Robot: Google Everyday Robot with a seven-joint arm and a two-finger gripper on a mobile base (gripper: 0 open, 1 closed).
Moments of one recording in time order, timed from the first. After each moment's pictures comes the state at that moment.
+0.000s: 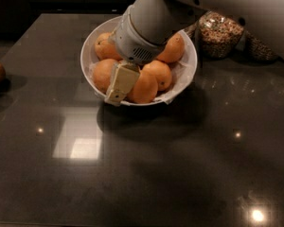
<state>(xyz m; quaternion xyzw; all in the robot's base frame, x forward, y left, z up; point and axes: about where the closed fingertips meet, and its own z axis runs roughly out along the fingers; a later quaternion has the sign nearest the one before) 0.513 0.053 0.949 -0.70 0.63 0.08 0.31</state>
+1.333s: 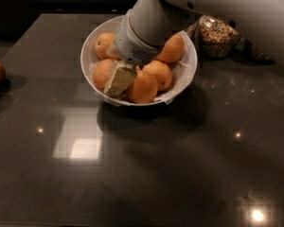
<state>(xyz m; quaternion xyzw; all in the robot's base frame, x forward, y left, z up) 0.525 0.054 0.937 -0.69 0.64 0.09 0.31</state>
